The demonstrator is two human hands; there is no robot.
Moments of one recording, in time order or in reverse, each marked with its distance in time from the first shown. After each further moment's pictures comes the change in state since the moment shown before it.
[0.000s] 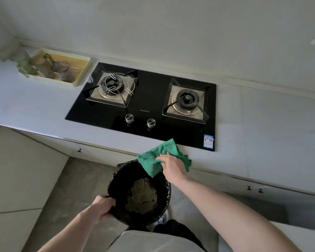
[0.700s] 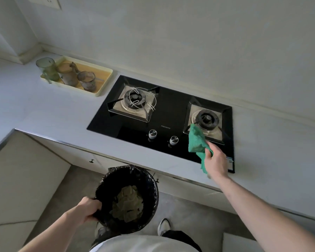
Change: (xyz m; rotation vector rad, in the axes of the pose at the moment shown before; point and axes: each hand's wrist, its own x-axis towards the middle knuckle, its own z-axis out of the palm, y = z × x) left_hand 0.087 0.022 -0.149 0.079 -0.018 0.007; right_hand 0.050 -0.029 -0.076 0.100 0.597 0.239
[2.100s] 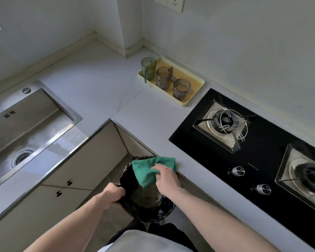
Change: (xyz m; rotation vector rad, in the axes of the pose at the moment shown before) left_hand 0.089 -0.034 -0.185 -0.177 0.105 -0.076; right_hand -0.130 -0.308 0.297 -0.056 -0.963 -0.395
